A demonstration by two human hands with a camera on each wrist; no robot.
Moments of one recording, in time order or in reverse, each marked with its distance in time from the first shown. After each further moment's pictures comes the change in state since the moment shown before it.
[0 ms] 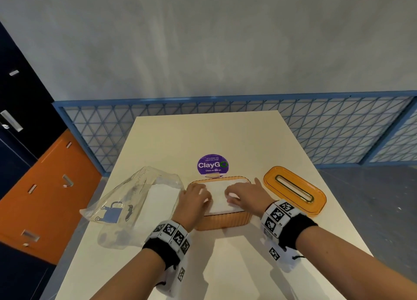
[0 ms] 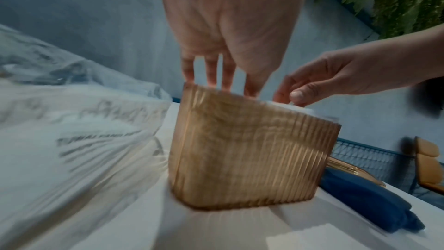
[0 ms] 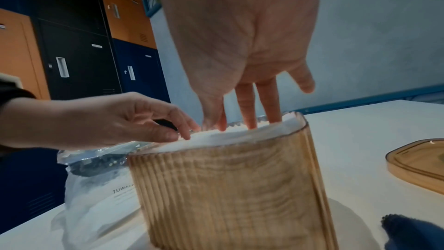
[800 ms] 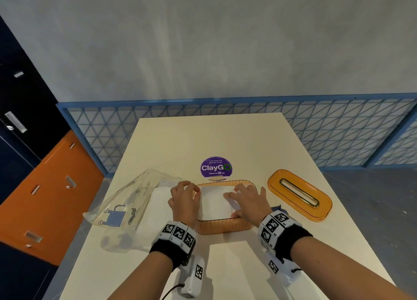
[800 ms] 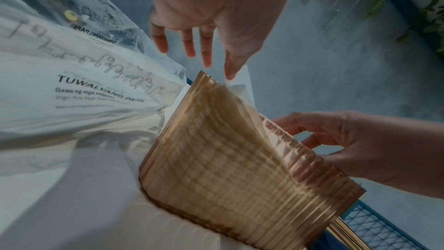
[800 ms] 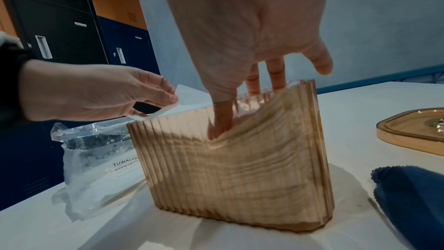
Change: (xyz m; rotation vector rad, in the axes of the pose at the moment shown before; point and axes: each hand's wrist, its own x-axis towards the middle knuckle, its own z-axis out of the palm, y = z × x) left_hand 0.008 -0.001 -0.010 -0.360 0.228 -0.500; right_hand 0.010 -0.007 0.025 -0.124 0.035 0.079
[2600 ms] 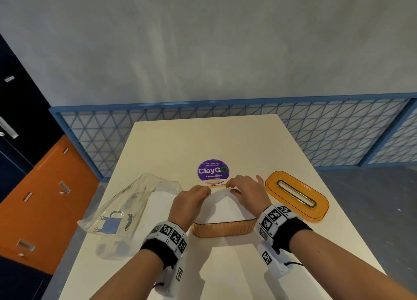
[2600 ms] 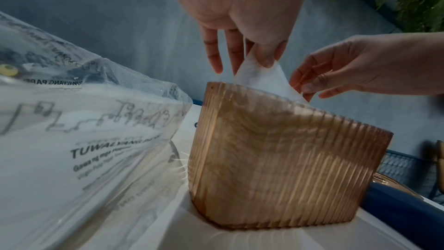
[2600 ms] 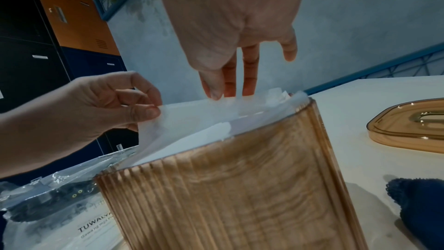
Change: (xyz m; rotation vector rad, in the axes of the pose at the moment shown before) left_hand 0.010 -0.006 -0.010 0.176 -0.052 0.657; right_hand 0.008 0.007 -0.022 0.281 0.298 0.037
